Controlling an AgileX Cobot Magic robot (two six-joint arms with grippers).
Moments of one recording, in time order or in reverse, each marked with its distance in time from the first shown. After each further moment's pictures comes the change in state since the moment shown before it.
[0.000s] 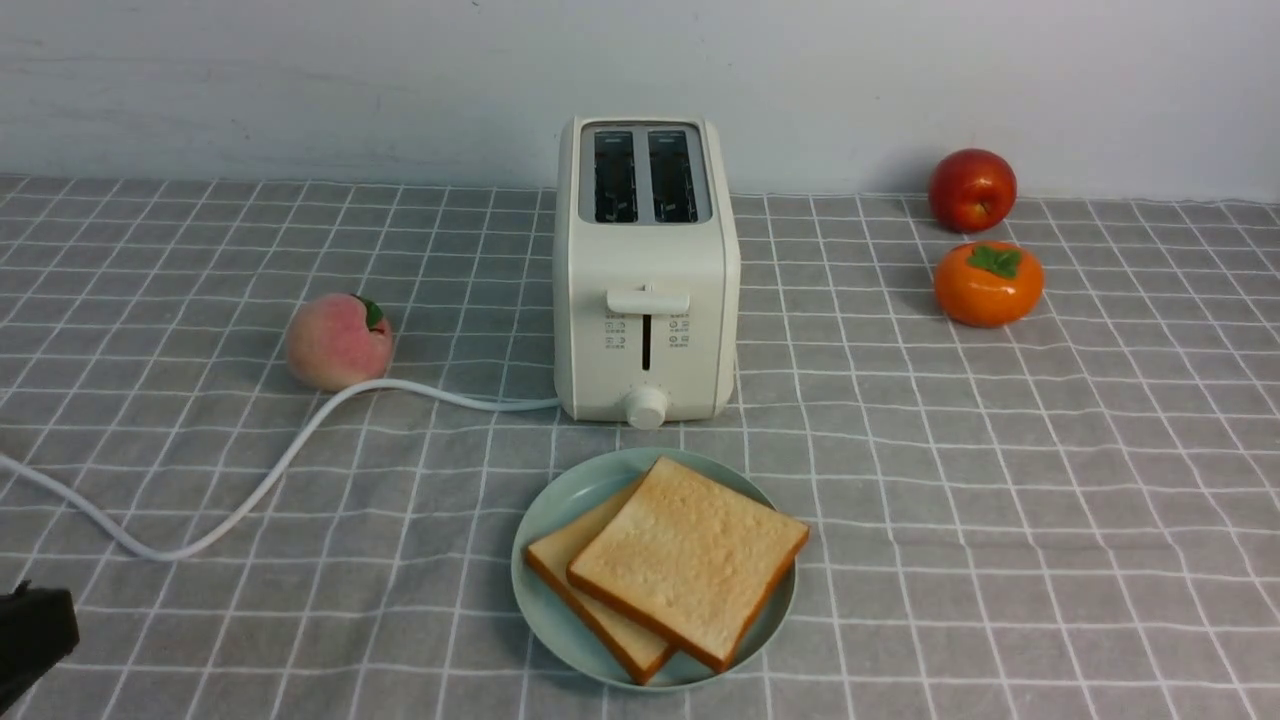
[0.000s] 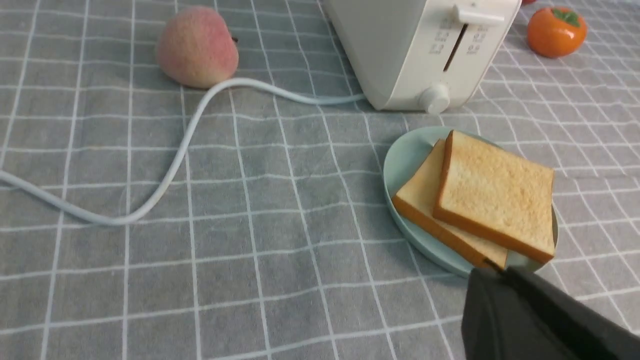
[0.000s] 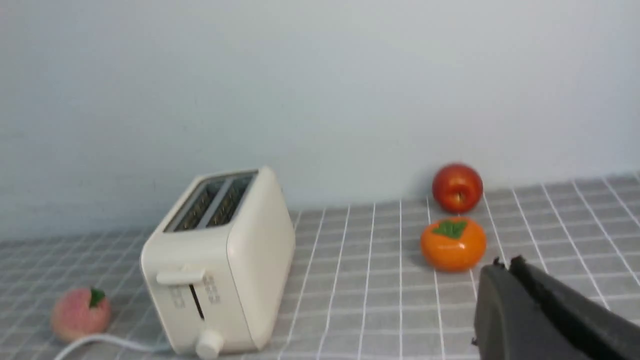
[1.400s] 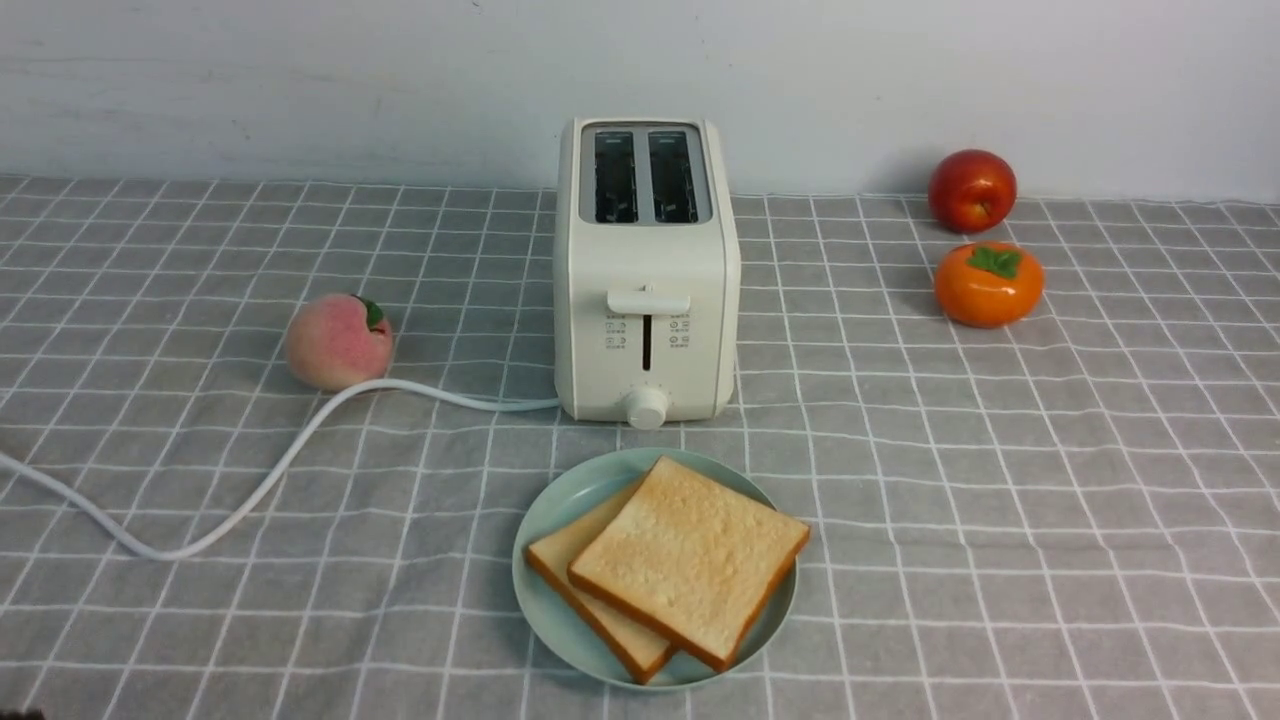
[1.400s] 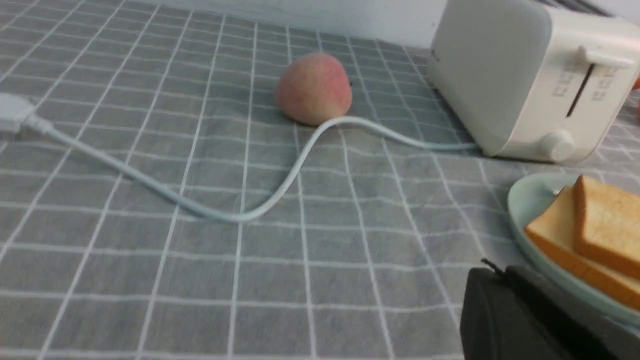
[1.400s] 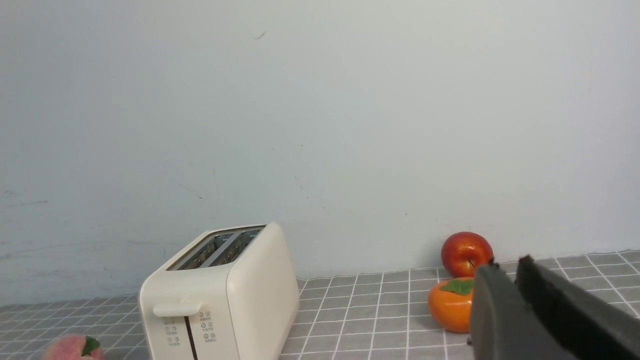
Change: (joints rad) right arm -0.001 -0.209 0.279 -0.025 -0.254 0.001; left arm 0.161 -0.358 0.507 0.056 -0.296 0.000
